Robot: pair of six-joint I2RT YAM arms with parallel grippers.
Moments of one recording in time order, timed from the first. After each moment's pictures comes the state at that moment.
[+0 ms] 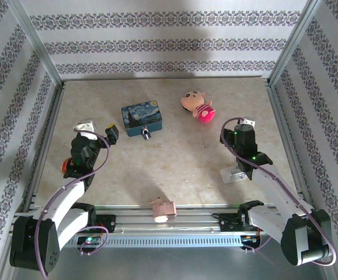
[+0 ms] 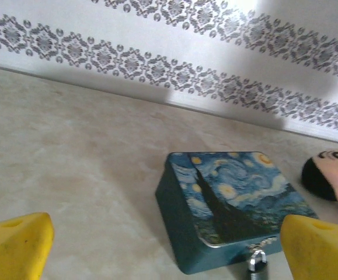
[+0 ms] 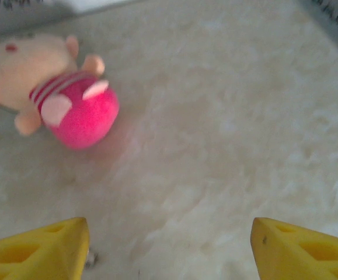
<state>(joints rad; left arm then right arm) -0.09 0.93 0.34 0.41 -0.03 -0.32 0.23 1.00 0.59 -0.22 0.26 0.40</state>
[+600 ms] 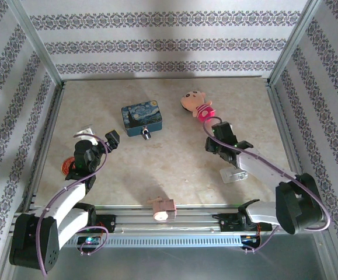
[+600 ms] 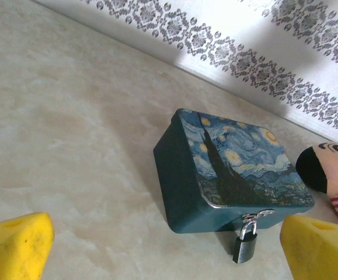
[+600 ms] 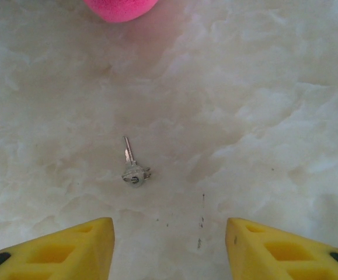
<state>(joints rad) -0.10 0.96 0.29 0.38 -0.02 -0.50 0.38 1.31 0.72 -0.37 0.19 0.50</state>
